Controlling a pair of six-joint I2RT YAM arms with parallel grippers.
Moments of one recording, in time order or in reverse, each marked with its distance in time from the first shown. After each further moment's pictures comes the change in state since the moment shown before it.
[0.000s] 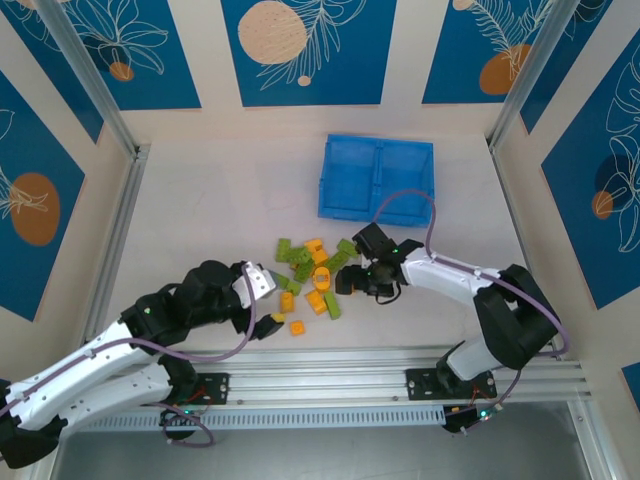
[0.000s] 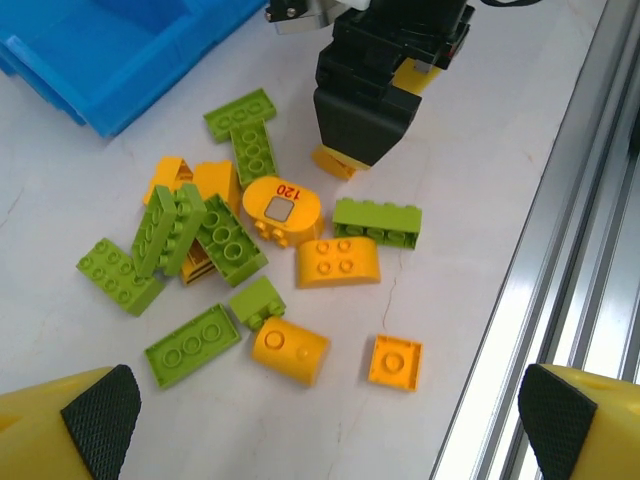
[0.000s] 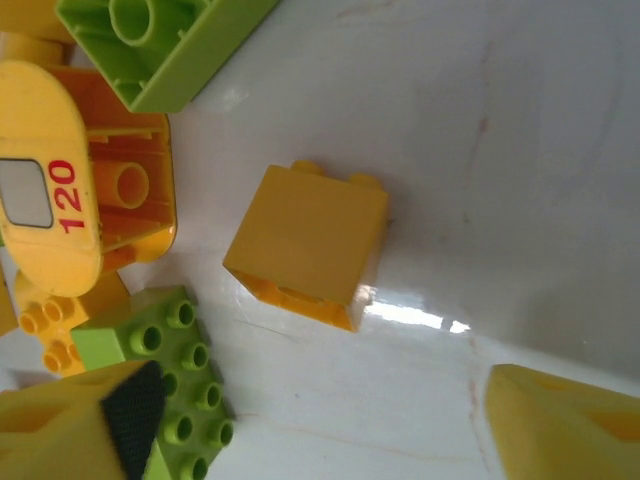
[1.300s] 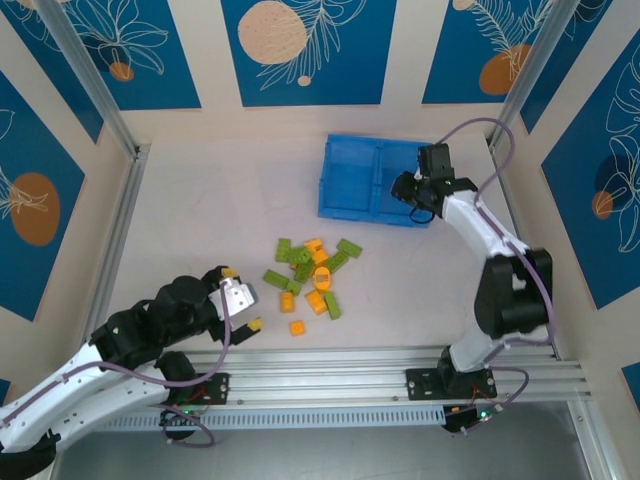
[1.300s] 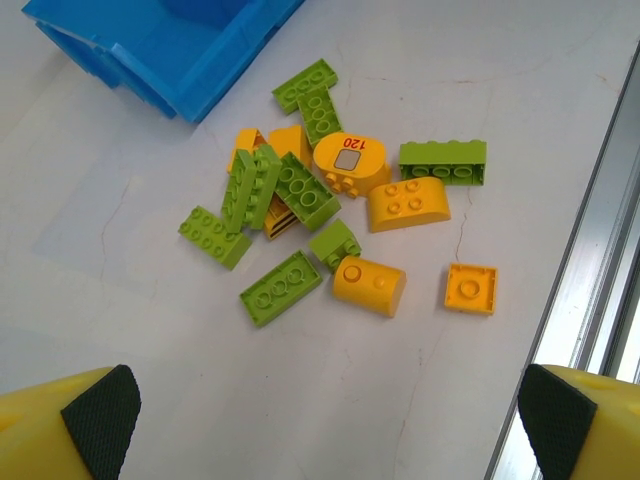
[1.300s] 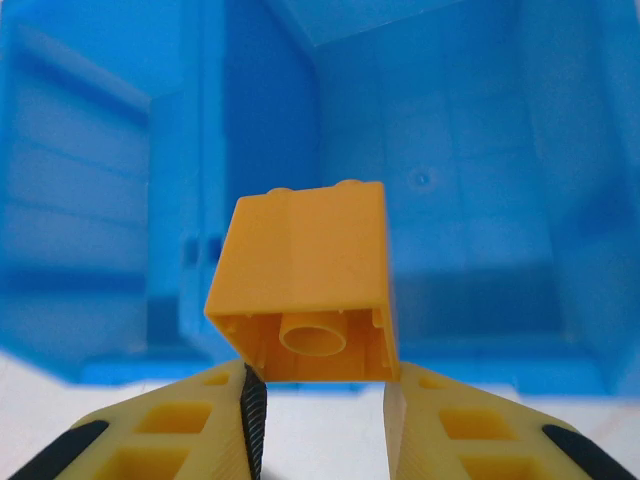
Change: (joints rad) left arm -0.004 -0.197 -0.020 -0.154 -0.138 0.145; right arm -0.493 0.172 0.483 0.072 0.097 -0.125
